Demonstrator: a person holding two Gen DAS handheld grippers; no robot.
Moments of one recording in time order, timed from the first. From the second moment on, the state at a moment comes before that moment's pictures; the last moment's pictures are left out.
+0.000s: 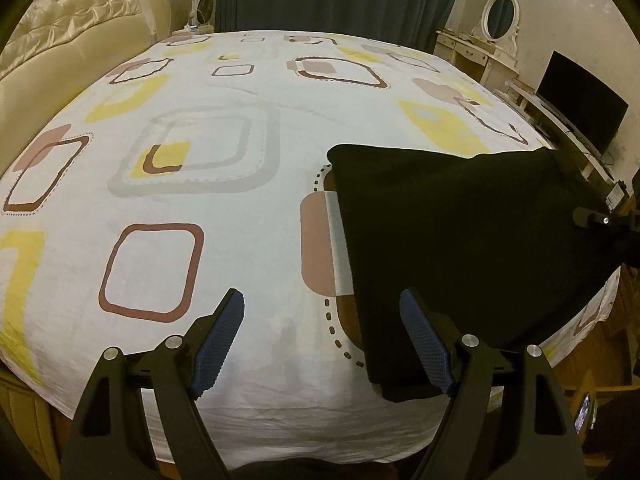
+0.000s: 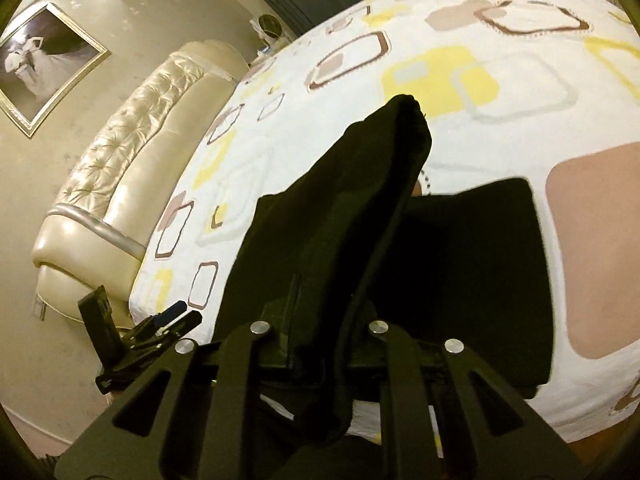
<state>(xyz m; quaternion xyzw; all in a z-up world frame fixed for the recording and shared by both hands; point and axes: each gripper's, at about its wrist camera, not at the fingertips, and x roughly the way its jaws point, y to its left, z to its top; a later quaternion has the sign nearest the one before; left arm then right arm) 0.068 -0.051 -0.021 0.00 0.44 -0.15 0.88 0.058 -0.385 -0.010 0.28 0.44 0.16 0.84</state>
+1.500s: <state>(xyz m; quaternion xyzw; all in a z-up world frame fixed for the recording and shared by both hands) 0.064 -0.060 -0.026 0.02 0.44 -0.16 0.88 0.051 -0.474 -0.103 0.40 0.45 0.09 0.79</state>
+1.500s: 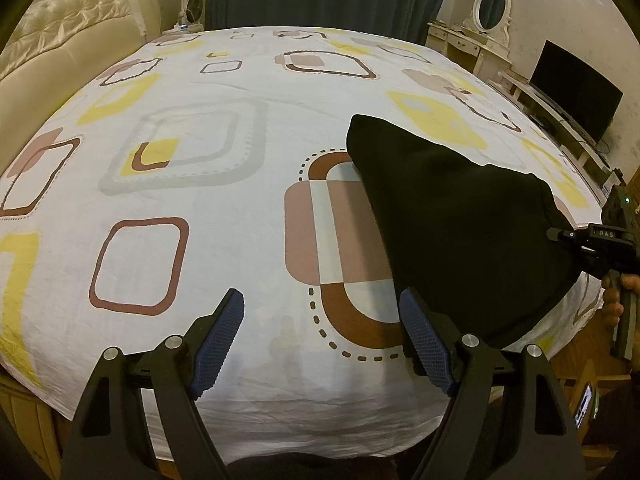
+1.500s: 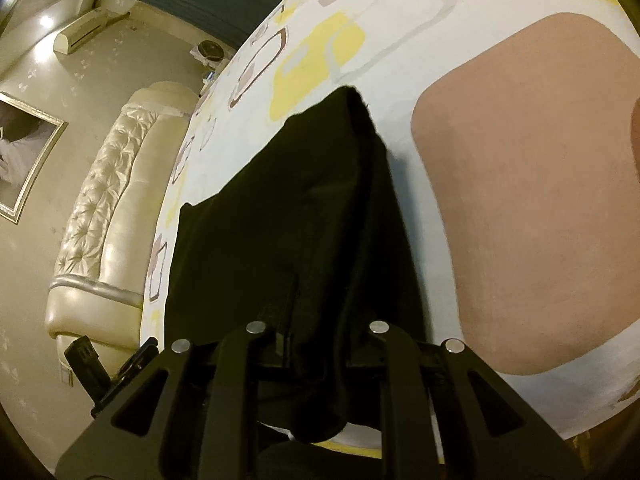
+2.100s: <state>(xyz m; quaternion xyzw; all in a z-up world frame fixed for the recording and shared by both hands) 0.060 -0.070 -0.026 0.00 0.45 -0.20 0.87 -0.001 -0.531 -0.075 0.49 0.37 0.06 0.79</state>
